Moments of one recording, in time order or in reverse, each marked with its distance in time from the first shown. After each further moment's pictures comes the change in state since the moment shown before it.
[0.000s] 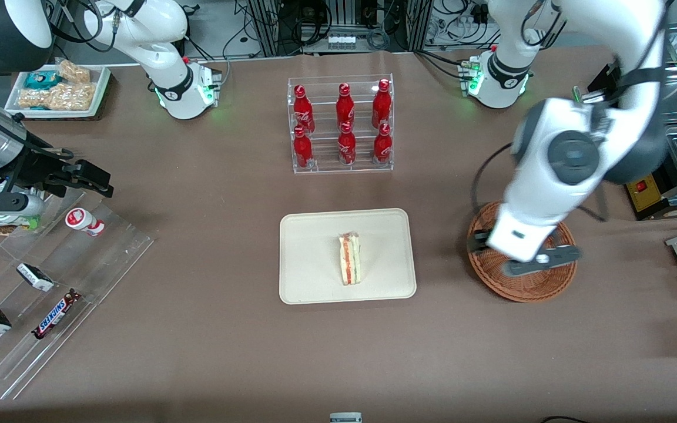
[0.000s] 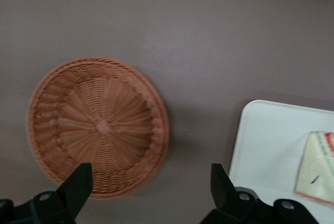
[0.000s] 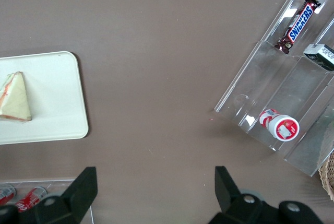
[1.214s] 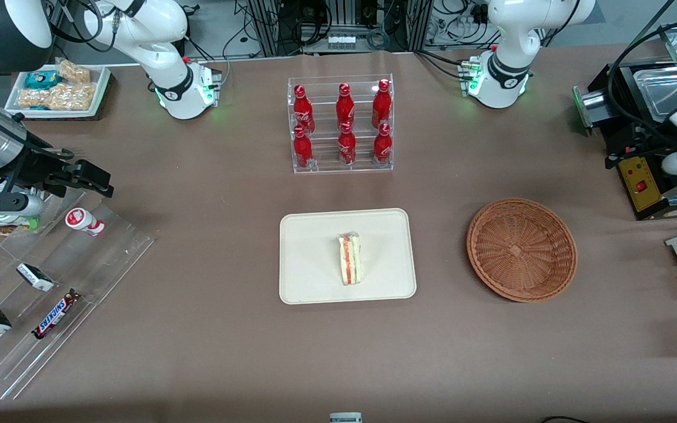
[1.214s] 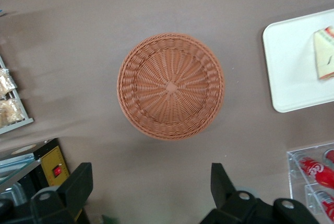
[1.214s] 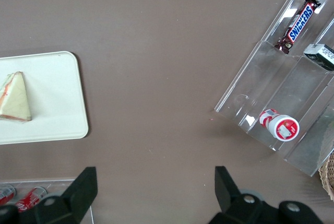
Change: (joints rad) arm 0.258 -0.292 0.025 0.041 -0.108 -0.320 0.662
